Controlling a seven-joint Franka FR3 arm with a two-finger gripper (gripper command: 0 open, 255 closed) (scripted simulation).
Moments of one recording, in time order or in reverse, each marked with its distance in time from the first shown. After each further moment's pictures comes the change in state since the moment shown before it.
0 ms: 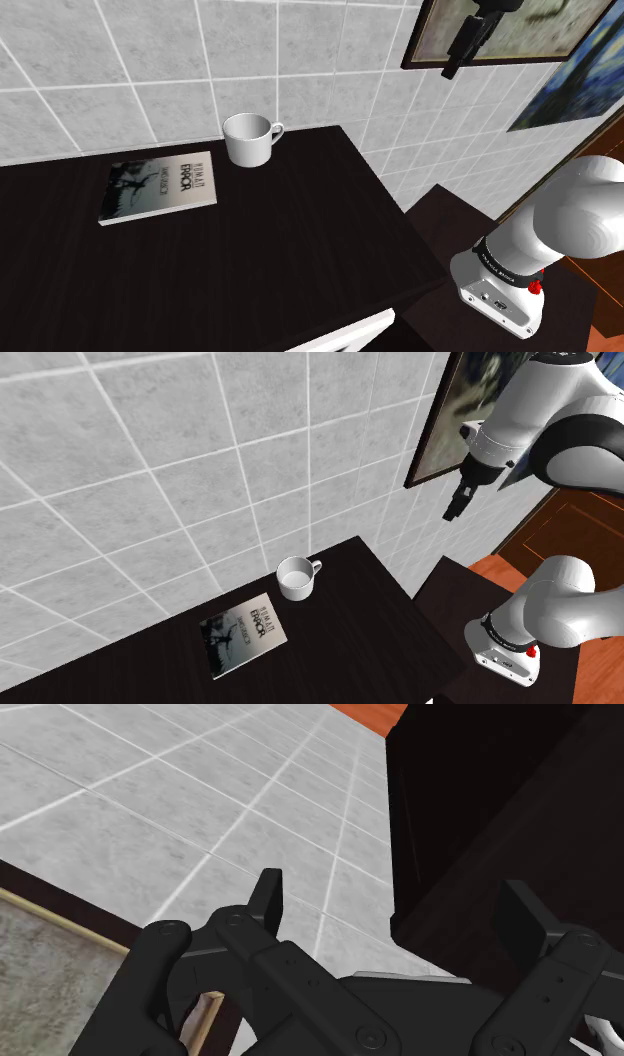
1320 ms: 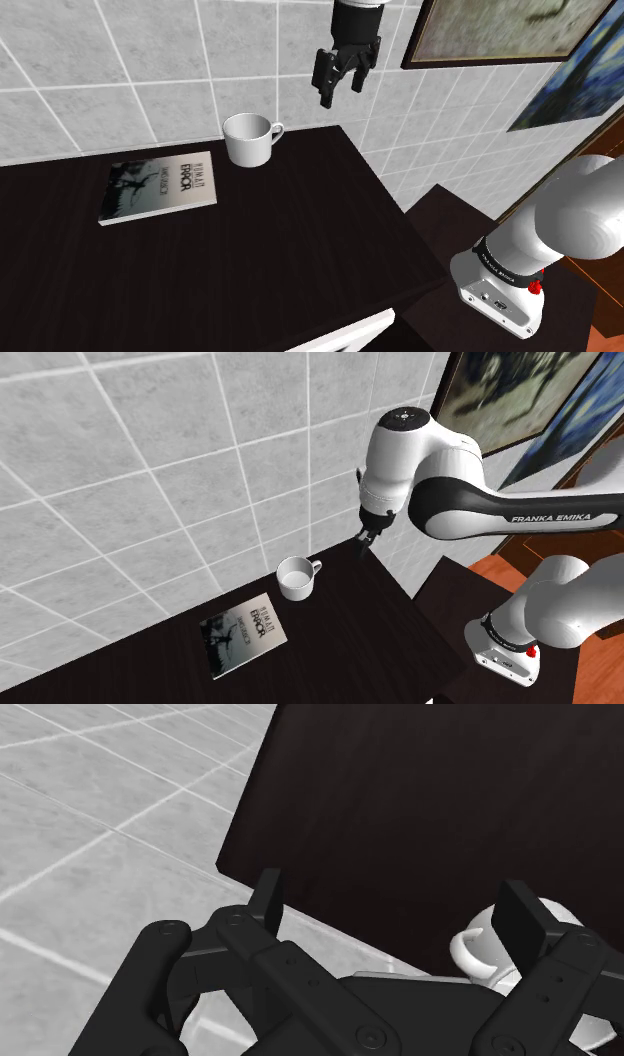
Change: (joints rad) arm 0.032 0.521 0.345 0.276 0.073 0.199 0.412
